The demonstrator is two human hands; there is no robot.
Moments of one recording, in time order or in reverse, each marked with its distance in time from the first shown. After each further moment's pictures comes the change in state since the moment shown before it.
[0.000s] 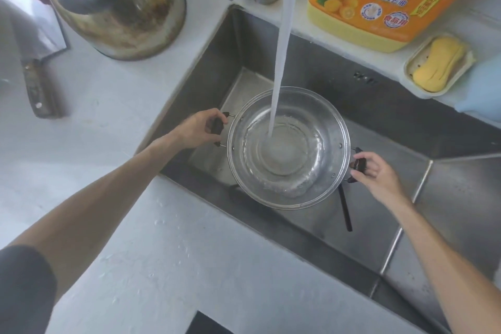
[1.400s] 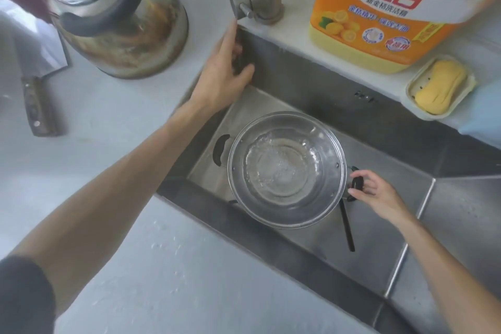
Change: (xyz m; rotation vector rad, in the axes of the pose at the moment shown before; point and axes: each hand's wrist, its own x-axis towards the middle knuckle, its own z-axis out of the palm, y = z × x) left_hand 0.044 0.102 -0.047 -0.035 0.501 0.264; right_hand 0.015 0.005 -0.004 -0.119 -0.109 0.029
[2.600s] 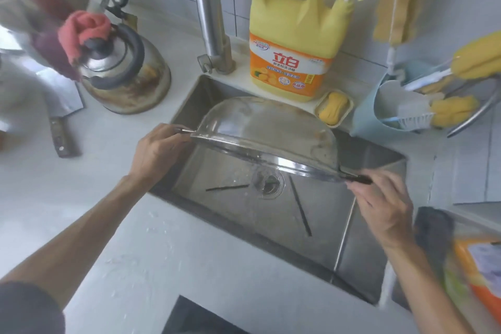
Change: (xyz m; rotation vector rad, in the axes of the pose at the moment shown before) left_hand -0.129 0.037 -0.064 0.412 0.222 0.408; right_hand -0.175 -0.074 -0.082 -0.695 0.985 -0.957
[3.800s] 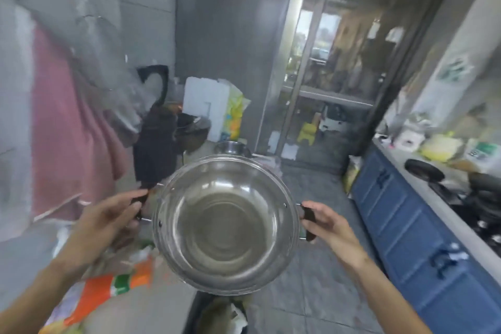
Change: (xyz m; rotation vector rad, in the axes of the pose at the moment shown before) left_hand -0.012 0.631 -0.083 -1.182 -1.161 0.777; right_hand -0.308 -0.217 -0.526 0.094 0.954 1.546
